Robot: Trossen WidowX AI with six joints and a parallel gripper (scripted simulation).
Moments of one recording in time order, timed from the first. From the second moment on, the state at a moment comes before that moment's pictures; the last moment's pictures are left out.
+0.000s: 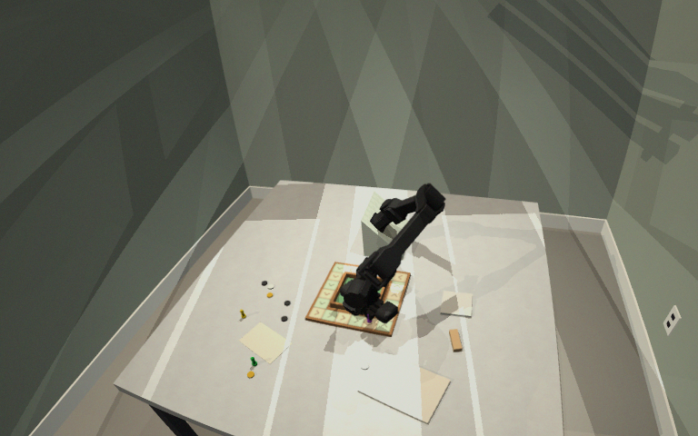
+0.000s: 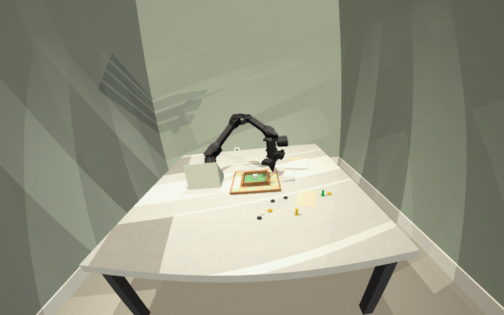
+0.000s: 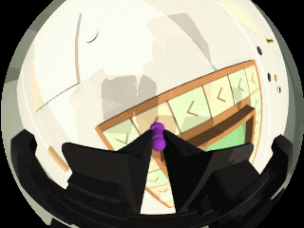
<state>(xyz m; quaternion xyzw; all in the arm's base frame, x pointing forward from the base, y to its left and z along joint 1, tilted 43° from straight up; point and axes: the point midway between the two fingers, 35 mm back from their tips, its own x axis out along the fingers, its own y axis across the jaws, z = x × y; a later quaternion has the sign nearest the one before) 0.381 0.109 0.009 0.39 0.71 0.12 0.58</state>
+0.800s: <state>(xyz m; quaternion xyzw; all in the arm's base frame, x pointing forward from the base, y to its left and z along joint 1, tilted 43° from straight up) 0.384 0.086 0.031 0.39 0.71 0.11 0.57</state>
